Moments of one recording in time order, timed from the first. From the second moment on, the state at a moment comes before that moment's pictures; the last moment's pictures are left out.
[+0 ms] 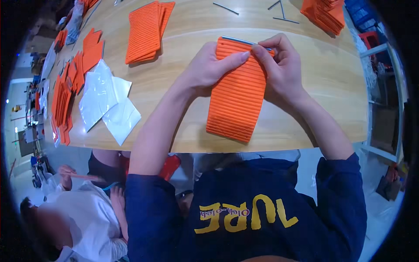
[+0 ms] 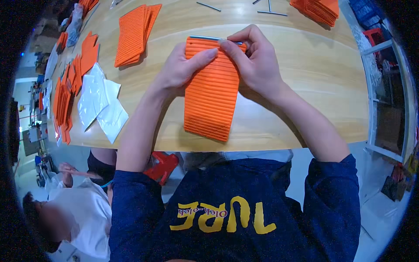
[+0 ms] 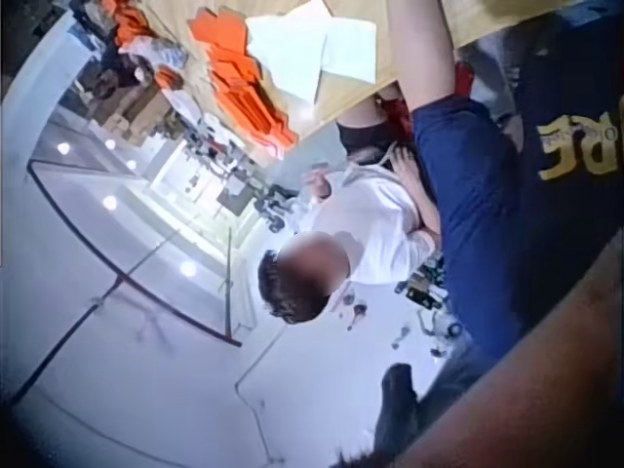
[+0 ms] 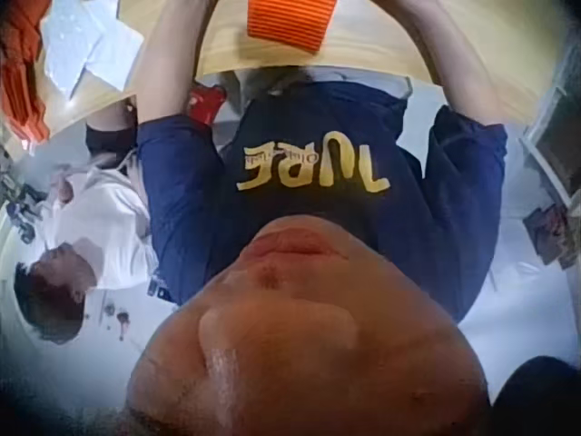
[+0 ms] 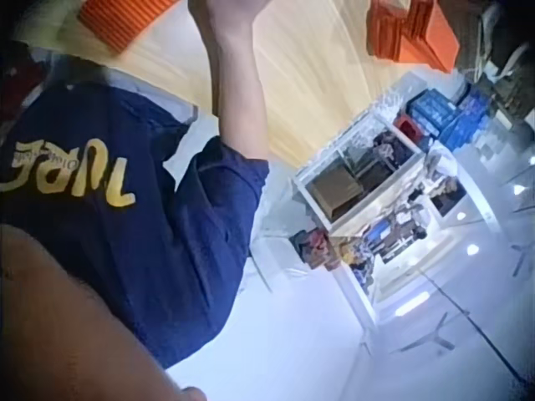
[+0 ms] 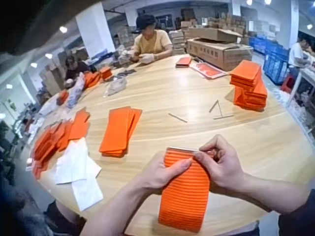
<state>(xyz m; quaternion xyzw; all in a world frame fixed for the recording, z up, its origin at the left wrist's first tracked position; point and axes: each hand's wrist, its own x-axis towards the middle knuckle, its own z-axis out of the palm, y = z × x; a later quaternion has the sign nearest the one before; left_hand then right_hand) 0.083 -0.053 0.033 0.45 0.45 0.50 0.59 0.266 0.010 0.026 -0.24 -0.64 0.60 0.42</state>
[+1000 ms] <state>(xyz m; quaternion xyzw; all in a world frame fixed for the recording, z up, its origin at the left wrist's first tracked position) 0.112 -0.072 0.036 0.36 0.42 0.53 0.64 0.273 0.026 0.023 -0.23 -0.50 0.74 0.39</state>
